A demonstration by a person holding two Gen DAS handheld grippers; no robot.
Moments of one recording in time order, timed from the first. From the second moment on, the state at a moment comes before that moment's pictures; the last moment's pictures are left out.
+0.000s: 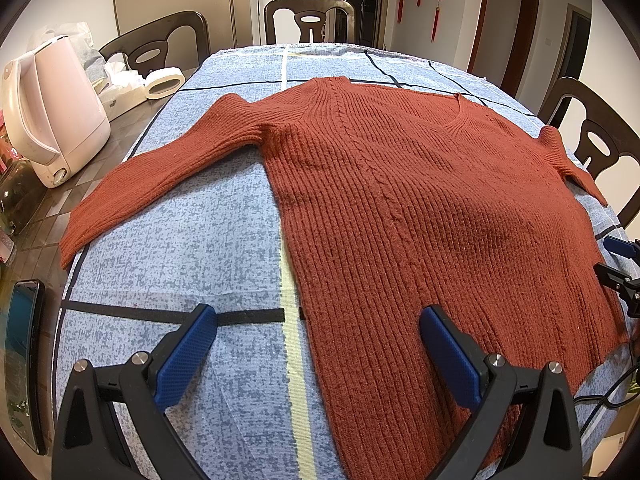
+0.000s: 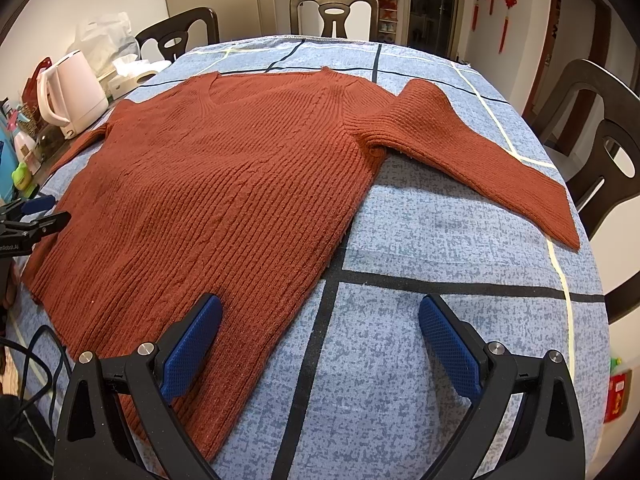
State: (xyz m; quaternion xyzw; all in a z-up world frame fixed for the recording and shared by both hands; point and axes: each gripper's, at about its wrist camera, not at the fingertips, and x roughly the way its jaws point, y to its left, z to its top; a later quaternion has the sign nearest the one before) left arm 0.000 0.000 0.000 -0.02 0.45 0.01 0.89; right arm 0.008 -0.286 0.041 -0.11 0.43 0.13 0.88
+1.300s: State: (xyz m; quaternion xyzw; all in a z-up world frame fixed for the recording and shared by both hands) left arm 0.000 0.000 0.000 -0.02 0.45 0.01 0.89; right arm 0.011 -0.286 0.041 -0.11 0.45 0.12 0.88
